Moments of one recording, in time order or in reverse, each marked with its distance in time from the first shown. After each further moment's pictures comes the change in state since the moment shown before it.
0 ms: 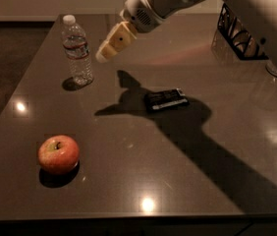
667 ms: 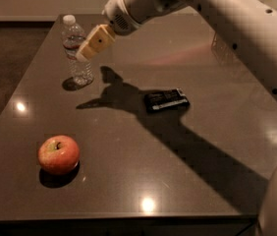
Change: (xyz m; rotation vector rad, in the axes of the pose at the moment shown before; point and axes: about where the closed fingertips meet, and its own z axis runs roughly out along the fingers) arm -0.029 -0.008 0.046 0.024 -0.080 -0.026
